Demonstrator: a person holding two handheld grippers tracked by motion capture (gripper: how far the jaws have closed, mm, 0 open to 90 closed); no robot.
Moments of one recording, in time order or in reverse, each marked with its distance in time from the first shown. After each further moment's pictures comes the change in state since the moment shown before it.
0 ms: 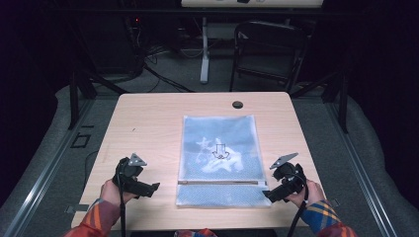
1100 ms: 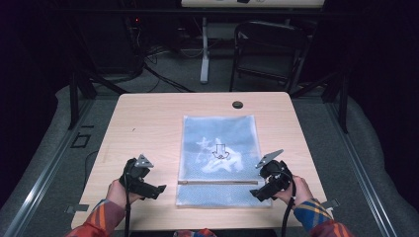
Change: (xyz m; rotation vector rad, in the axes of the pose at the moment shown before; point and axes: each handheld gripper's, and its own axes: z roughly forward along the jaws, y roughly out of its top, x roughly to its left) left arm -0.012 0.005 0.009 -0.008 -0.062 0.052; right arm 0.022 0.031 0.006 -0.025 0.086 -0.099
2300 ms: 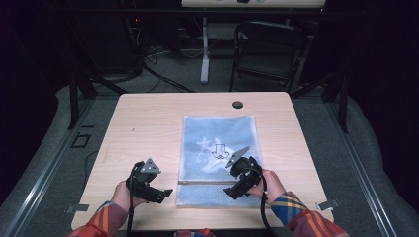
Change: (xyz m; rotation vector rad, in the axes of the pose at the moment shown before) left arm -0.018 0.003 0.006 -0.005 -0.089 0.120; right arm 0.042 0.061 0.028 -0.026 0.064 -0.147
